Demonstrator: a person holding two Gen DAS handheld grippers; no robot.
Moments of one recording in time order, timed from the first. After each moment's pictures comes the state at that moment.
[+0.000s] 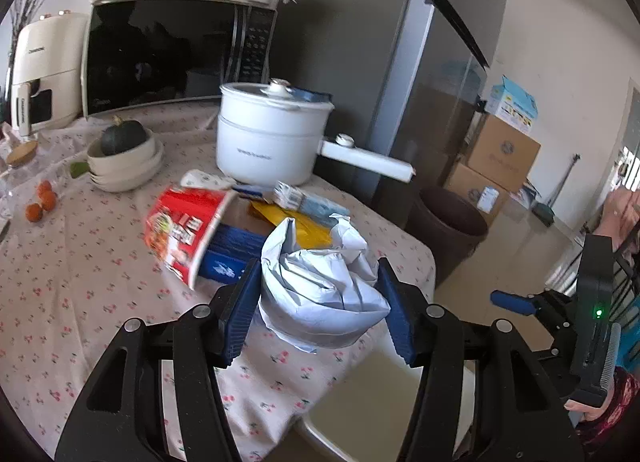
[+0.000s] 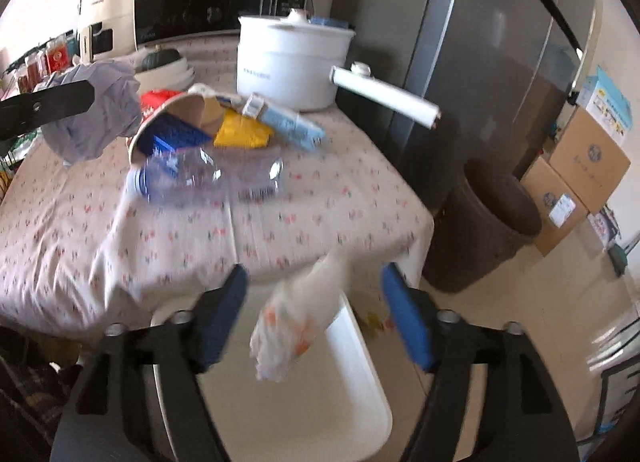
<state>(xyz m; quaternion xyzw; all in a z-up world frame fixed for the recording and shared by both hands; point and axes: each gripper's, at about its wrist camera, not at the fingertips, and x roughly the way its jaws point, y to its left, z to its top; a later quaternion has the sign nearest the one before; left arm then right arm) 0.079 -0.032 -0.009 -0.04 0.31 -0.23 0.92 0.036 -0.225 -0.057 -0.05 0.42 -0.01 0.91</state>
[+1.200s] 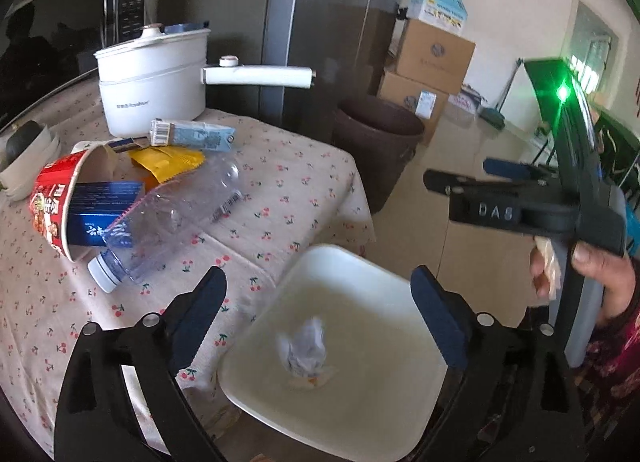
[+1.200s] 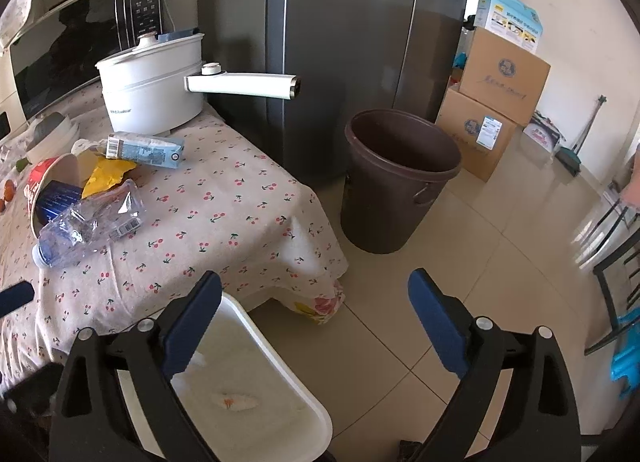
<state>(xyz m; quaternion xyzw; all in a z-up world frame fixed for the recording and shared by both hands) 0.059 -0.126 -0.067 0.07 0.38 -0.34 0.86 0.040 -0.320 -0.056 0.05 0.41 -0.17 0.89</state>
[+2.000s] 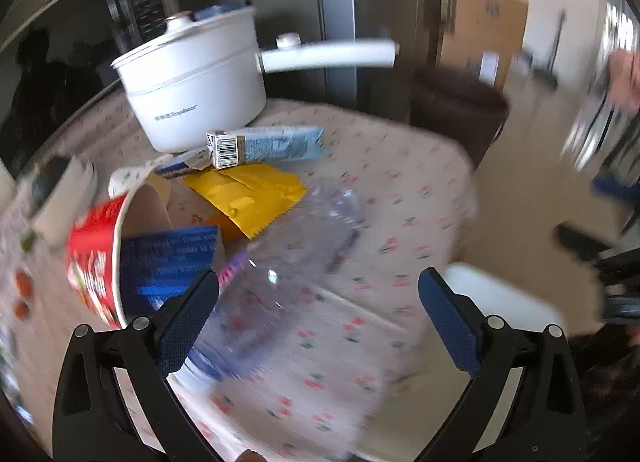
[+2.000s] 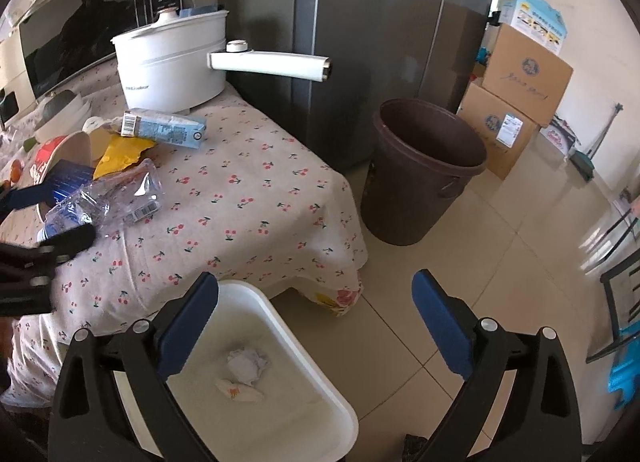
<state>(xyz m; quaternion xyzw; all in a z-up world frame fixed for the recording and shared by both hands) 0.167 -0.133 -0.088 0.20 0.41 -0.25 0.86 0.061 -0.295 -0.068 0.04 0.44 -0.13 0.89</state>
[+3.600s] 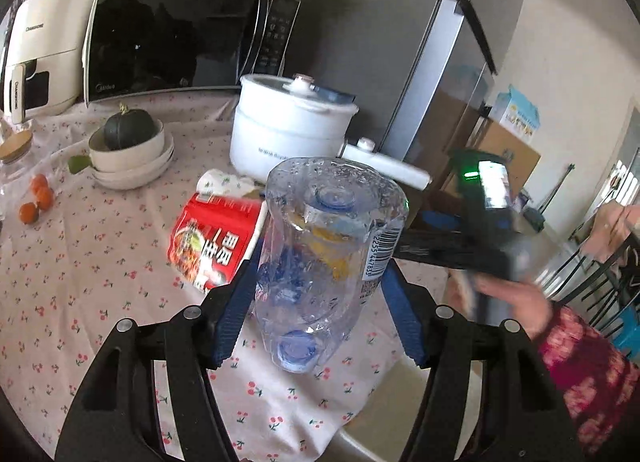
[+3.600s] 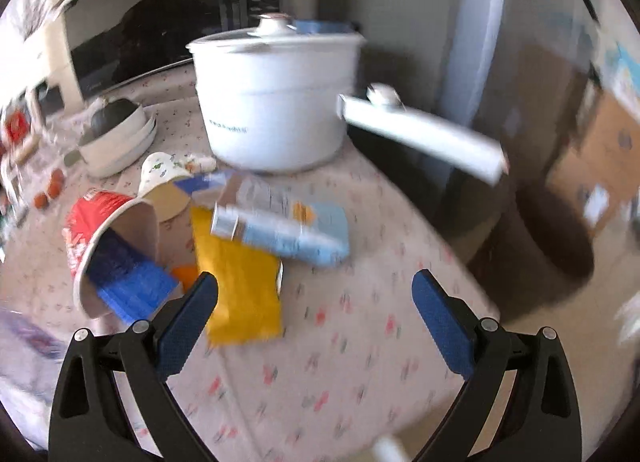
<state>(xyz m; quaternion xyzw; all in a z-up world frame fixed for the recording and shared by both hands) 0.126 0.021 0.005 -0.07 0.33 -0.25 0.91 0.236 -0.198 -0.060 -0.04 0.40 0.01 0.92</state>
